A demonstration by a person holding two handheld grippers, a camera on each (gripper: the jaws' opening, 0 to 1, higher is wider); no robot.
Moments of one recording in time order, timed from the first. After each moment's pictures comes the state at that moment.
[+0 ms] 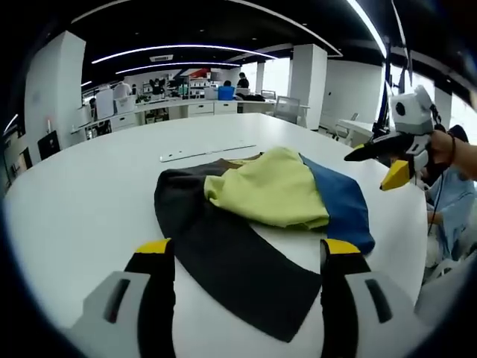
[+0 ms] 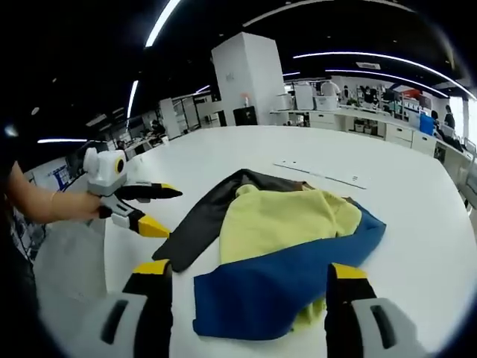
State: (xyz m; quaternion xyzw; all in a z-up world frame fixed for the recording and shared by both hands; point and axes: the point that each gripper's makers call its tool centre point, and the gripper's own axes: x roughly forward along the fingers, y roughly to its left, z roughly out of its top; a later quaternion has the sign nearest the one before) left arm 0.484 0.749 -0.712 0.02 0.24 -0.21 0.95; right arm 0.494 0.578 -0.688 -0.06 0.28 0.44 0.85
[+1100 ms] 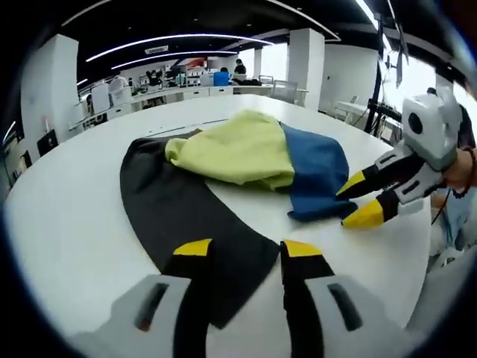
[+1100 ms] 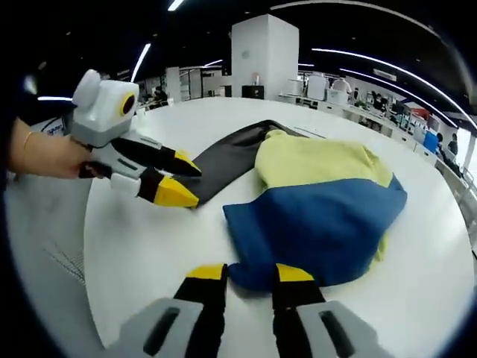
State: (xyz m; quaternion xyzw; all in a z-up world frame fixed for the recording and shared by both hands) left arm 0.450 0.706 -0.765 0.03 0.28 -0.20 0.94; right arm 0.440 0.590 -0.772 -0.16 0.30 0.42 0.84
